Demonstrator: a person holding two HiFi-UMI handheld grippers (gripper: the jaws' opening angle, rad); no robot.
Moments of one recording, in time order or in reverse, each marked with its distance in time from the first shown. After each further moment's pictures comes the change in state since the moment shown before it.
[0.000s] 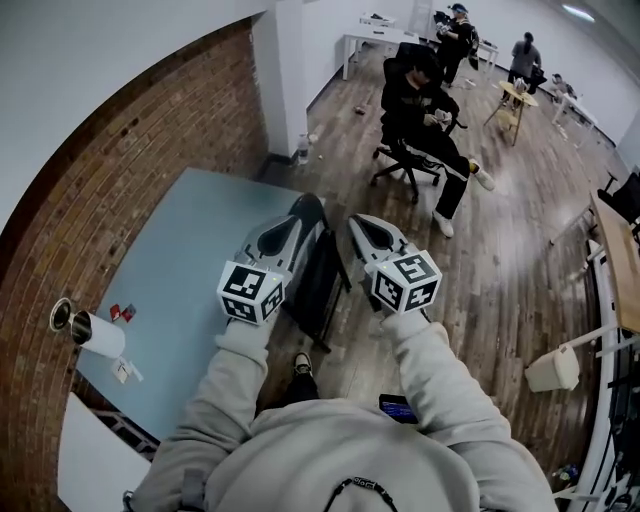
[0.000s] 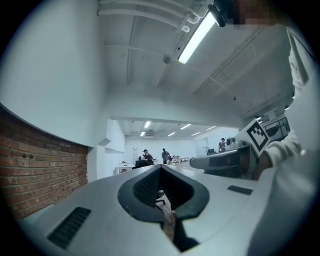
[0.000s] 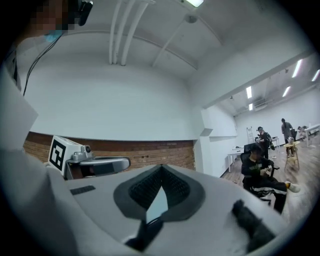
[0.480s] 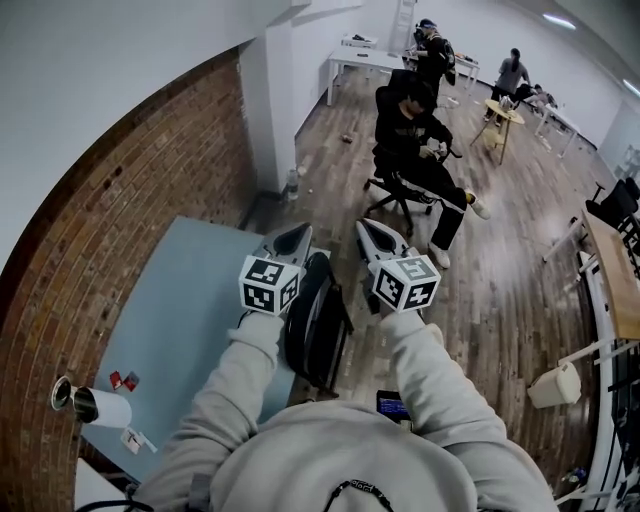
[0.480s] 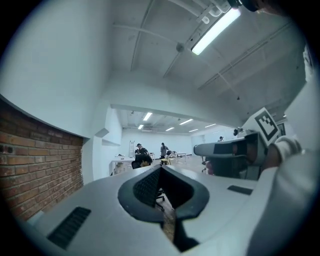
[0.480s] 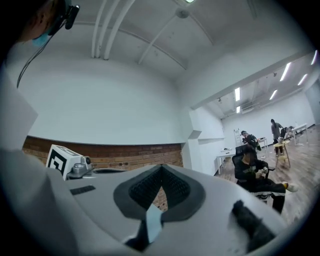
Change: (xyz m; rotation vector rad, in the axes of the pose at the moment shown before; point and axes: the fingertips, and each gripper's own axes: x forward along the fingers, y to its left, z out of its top) left arm 0.147 0.155 -0.026 -0.057 0.081 -0.065; right arm 0.166 -0.103 0.033 0.056 -0.041 -0.163
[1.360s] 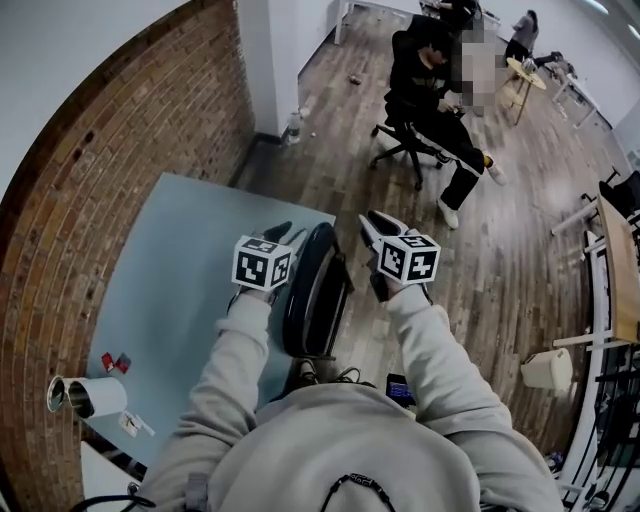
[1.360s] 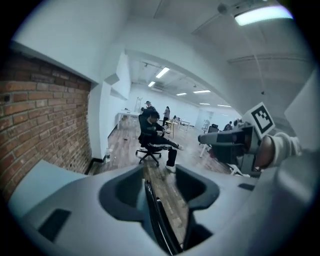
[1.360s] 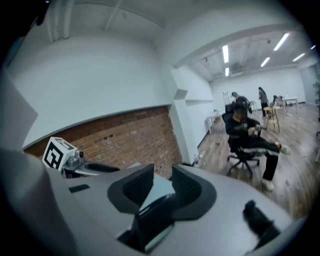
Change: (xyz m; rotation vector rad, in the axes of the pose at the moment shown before) left arm 0.045 0.070 -0.176 -0.245 0.492 0.011; right arm 0.075 -0.084 -0.163 0.195 0.411 -0.058
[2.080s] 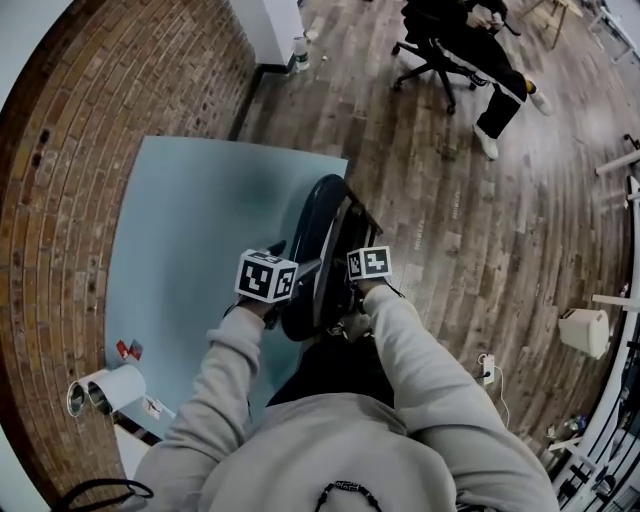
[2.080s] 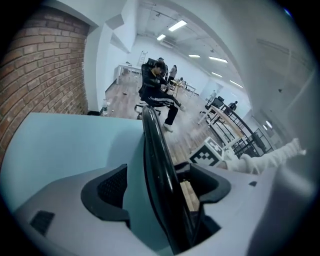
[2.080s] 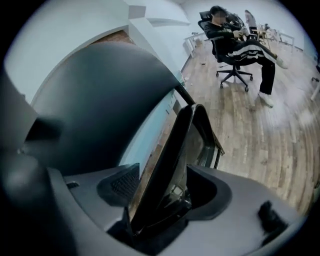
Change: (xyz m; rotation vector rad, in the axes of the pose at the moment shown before) left arm 0.076 0.004 -0.194 -0.138 0.492 -0.050; right arm 0.114 -0.051 -0.397 0.374 0.718 -0.023
